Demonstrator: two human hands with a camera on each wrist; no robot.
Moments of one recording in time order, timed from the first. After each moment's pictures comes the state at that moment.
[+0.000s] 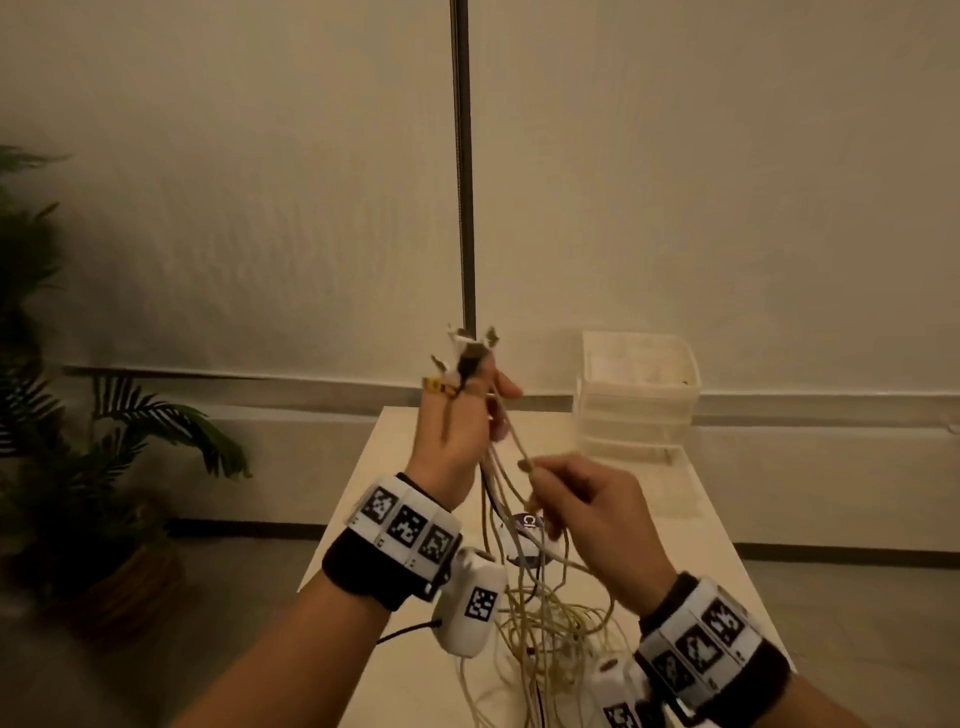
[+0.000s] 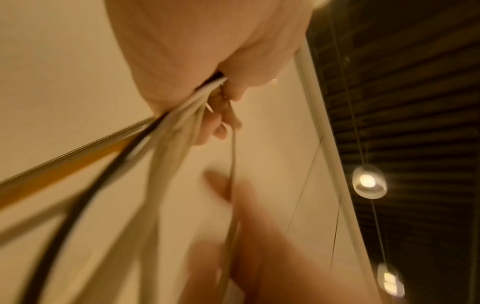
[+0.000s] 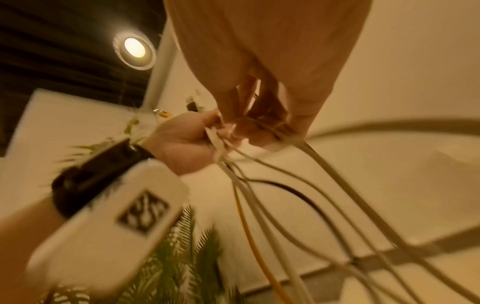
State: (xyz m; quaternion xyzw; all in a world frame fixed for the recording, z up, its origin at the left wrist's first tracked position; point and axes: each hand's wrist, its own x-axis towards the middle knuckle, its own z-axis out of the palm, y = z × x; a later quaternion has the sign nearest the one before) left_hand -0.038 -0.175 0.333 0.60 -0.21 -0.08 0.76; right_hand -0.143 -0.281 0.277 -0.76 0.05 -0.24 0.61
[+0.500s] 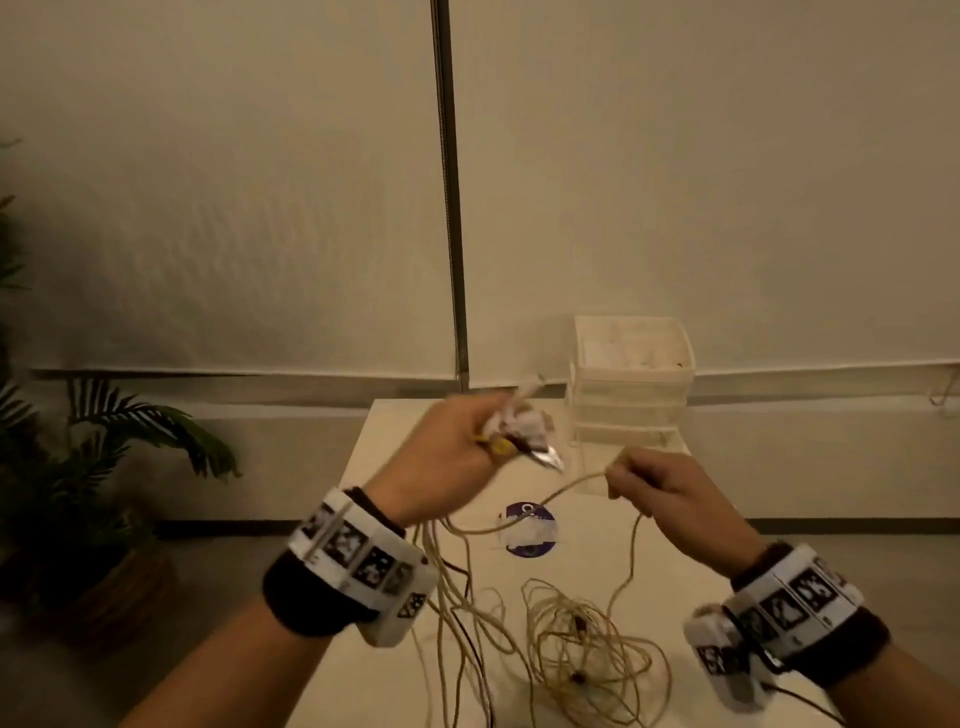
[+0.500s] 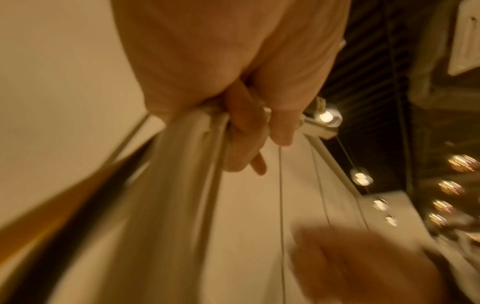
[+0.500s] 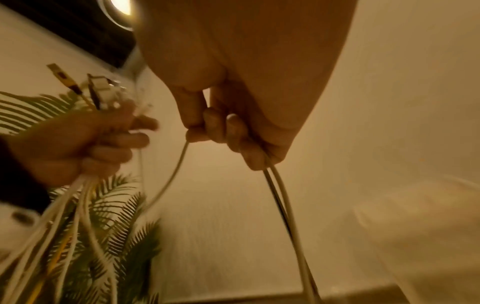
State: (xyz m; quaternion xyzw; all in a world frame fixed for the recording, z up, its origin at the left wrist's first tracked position) left_hand -0.023 -0.142 0.322 0.76 -0.47 -0.06 0.43; right_hand -0.153 -0.355 0.268 -0.87 0.05 -0.16 0.47
